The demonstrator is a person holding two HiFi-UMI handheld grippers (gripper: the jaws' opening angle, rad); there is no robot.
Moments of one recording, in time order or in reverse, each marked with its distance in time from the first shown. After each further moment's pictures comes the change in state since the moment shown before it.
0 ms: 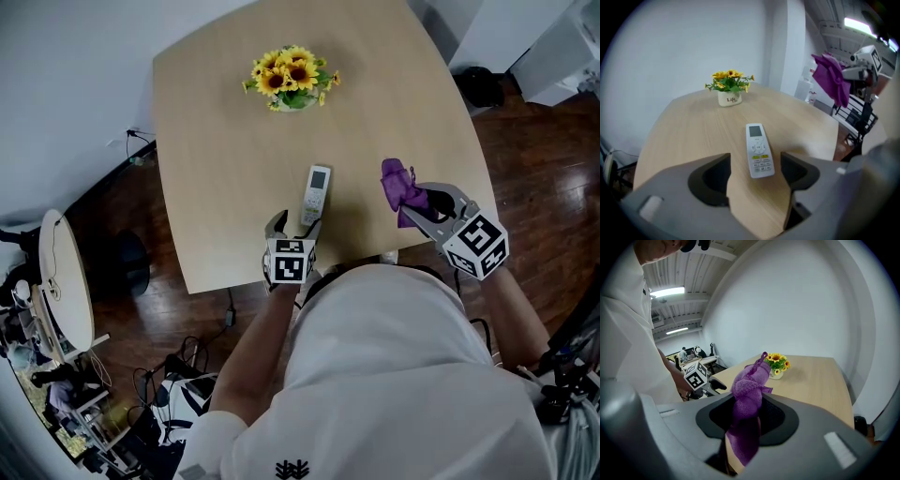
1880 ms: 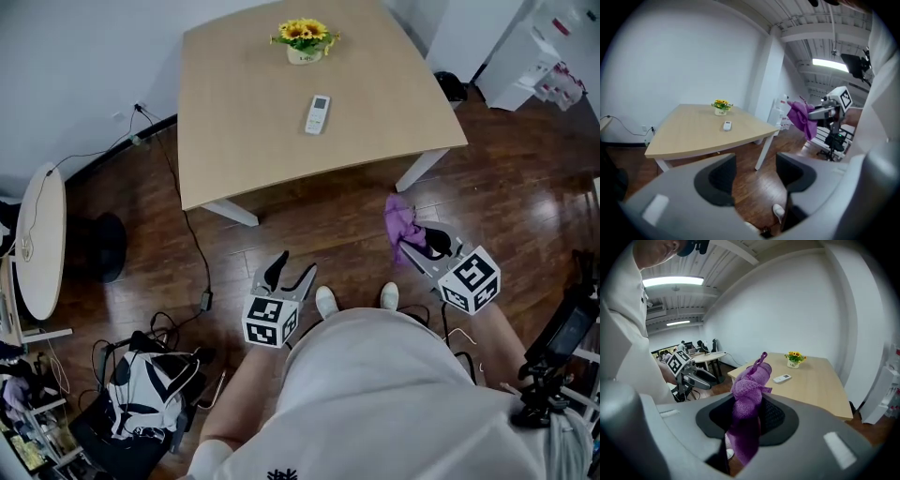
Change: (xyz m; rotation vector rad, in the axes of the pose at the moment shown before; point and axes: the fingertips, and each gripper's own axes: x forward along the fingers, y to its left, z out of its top) left arm -0.298 -0.122 -0.219 -0.047 -0.358 -0.243; right arm -0.140 0.323 -0.100 -0.048 -0.006 -0.121
